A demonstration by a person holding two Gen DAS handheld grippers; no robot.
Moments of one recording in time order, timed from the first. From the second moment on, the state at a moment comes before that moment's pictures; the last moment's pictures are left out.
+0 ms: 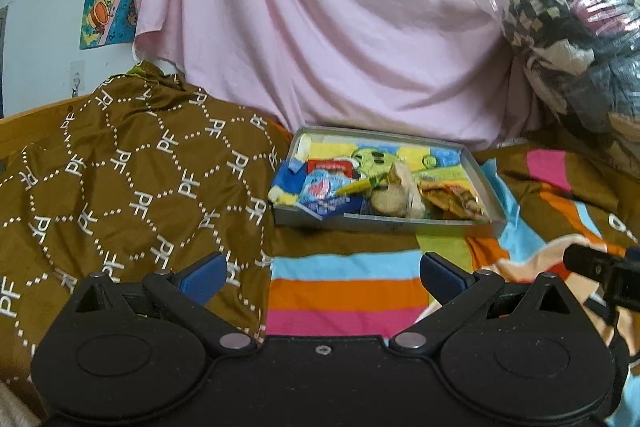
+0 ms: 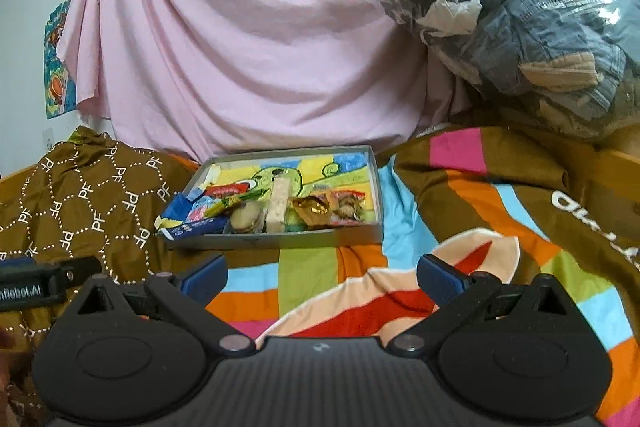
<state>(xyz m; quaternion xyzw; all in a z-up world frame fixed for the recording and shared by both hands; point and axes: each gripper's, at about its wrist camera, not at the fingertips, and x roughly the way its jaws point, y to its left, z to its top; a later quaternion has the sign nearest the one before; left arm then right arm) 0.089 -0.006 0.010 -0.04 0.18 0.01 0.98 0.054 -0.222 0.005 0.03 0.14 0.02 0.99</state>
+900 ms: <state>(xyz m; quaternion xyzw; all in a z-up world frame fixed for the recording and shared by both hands) 0.059 -0.009 -0.006 -0.01 0.23 0.02 0.97 0.039 -0.203 -0.016 0.01 0.21 0.04 0.98</state>
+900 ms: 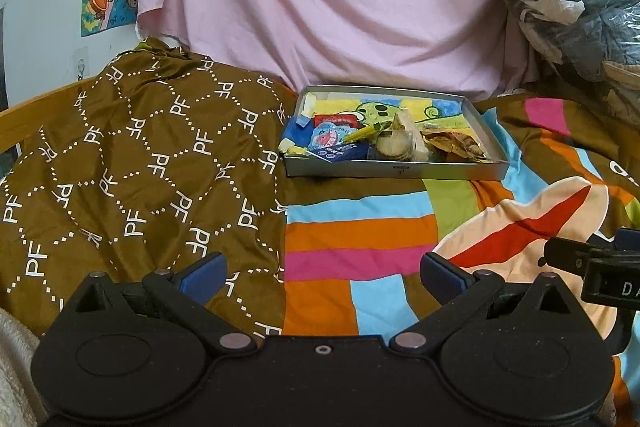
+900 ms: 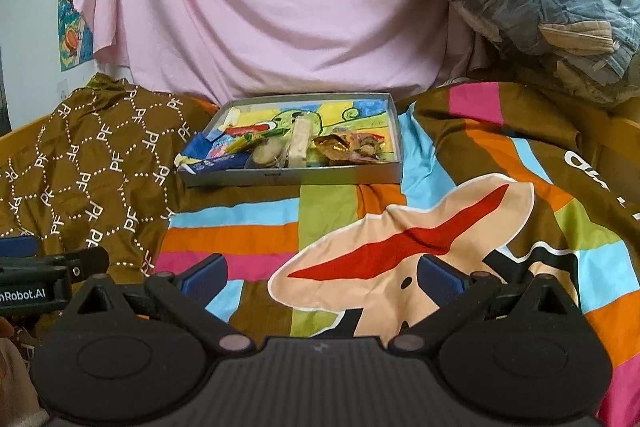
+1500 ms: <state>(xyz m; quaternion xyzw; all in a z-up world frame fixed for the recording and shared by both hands) 0.061 -0.010 -0.007 -0.01 0.24 0.02 0.97 0.042 -0.200 -0.020 0.00 0.22 0.04 0.97</state>
